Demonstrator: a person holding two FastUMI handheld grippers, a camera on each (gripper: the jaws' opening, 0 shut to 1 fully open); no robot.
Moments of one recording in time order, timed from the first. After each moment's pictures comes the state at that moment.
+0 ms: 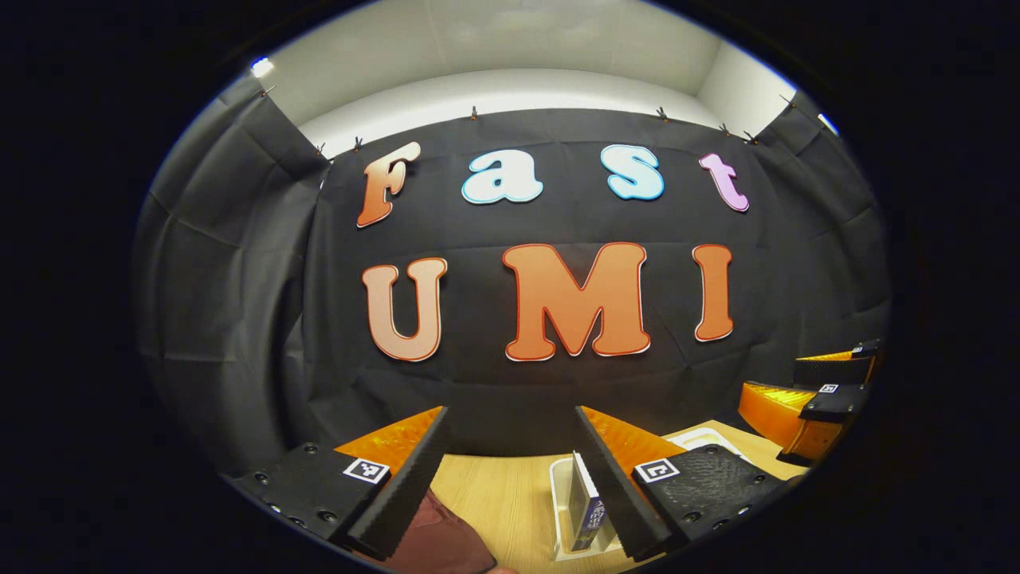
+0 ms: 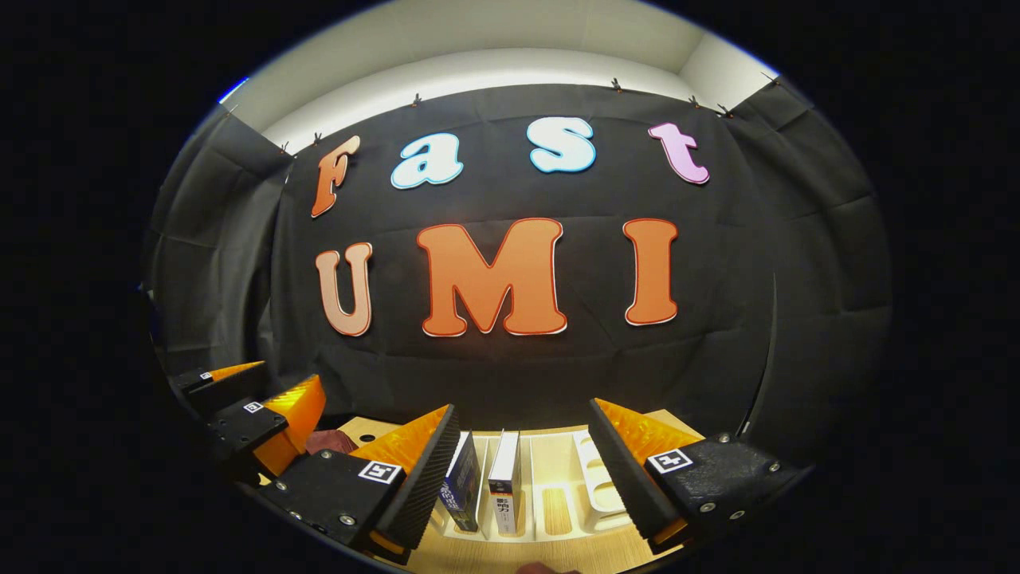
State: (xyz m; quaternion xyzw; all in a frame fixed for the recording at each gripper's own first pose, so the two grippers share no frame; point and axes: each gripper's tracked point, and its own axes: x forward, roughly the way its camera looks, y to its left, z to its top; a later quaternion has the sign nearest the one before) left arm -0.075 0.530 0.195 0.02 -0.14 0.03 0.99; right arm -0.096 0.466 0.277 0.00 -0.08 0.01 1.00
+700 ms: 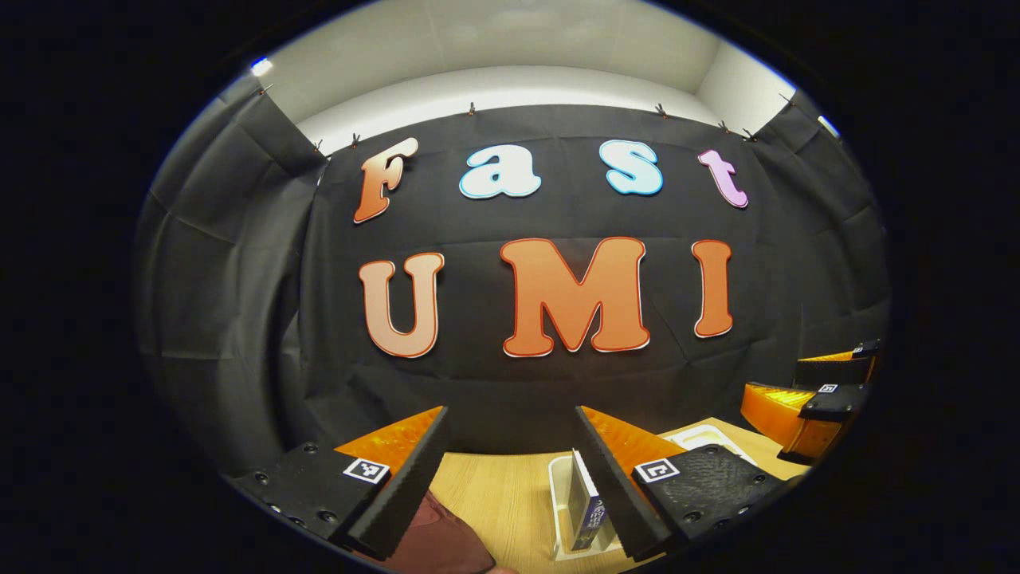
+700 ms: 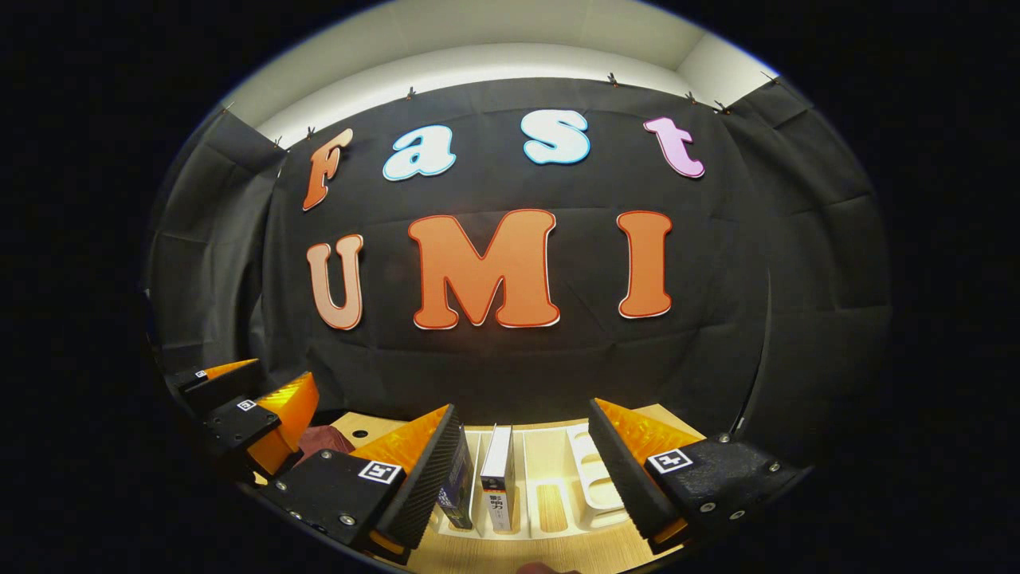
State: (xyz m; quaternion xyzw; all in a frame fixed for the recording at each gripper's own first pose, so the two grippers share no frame) left arm -0.065 0.530 0.188 0.02 -0.13 0.03 0.99; right arm -0.090 0.461 0.269 0.00 -0.06 -0.01 1.00
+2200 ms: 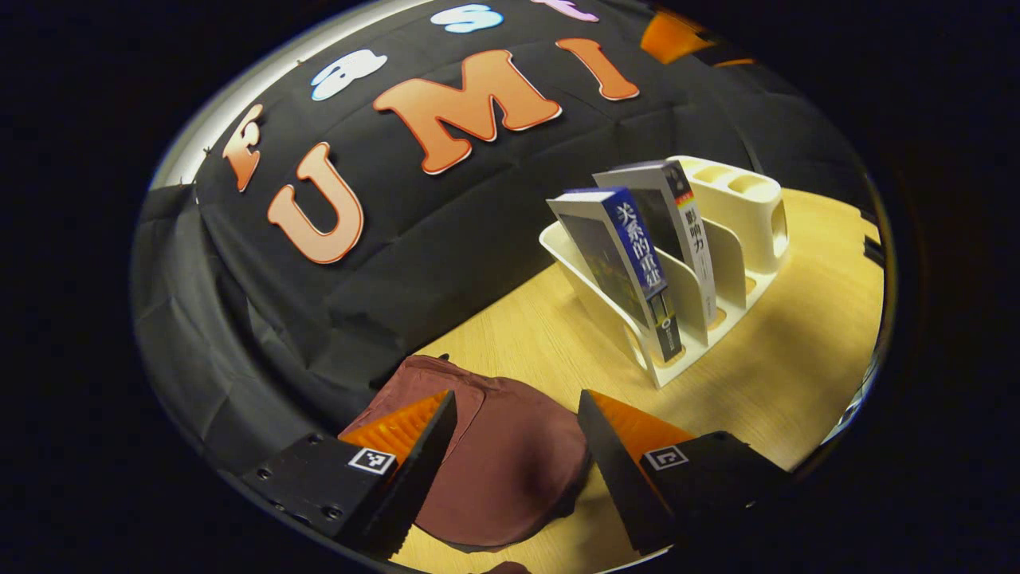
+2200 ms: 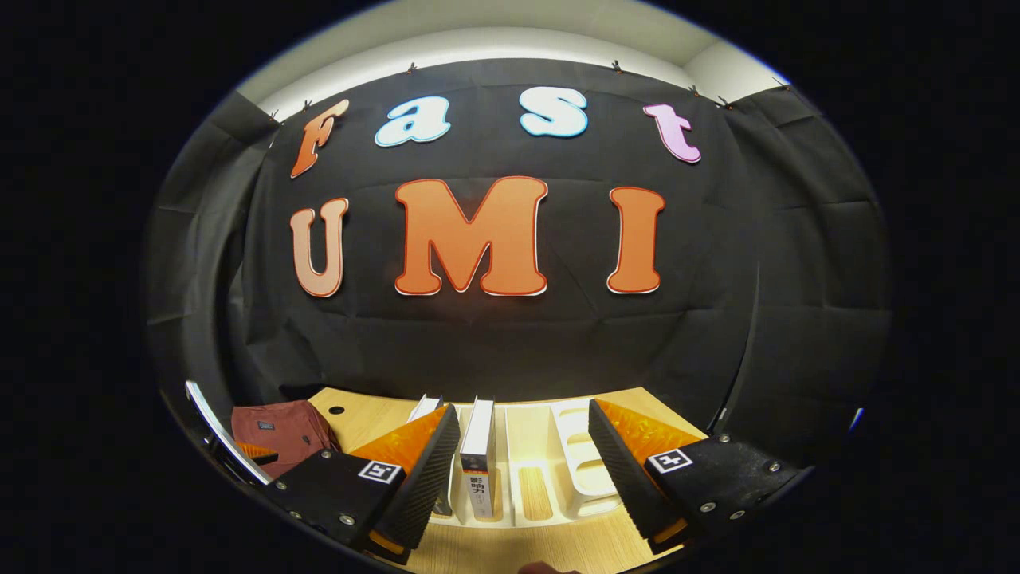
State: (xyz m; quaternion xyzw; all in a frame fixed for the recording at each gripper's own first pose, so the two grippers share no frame) left arm -0.047 0.593 -0.091 0.31 0.17 -0.02 0.93; right arm -0.078 0.450 0.229 -0.02 -0.03 -0.05 1.00
